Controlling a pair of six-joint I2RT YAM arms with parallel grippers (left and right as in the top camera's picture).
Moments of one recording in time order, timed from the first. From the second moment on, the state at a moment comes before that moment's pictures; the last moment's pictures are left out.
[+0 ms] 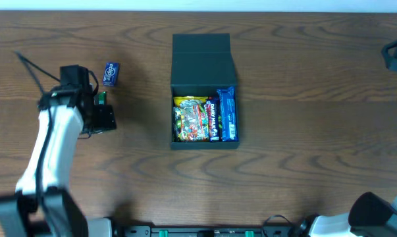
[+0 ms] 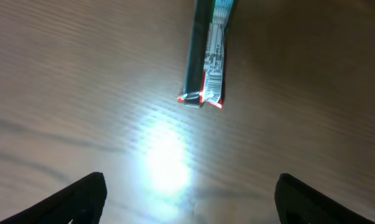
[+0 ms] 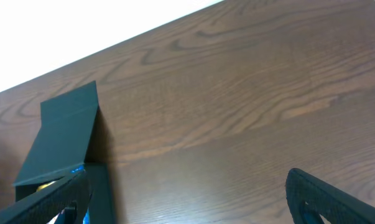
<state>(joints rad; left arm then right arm) 0.12 1.56 1.10 -0.95 -0.10 -0.13 -0.55 1.64 2.11 -1.38 -0.39 -0.05</state>
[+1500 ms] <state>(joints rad) 0.20 1.84 1.10 -0.66 0.01 0.00 -0.55 1.64 2.11 -1.37 -0.39 -0.07</state>
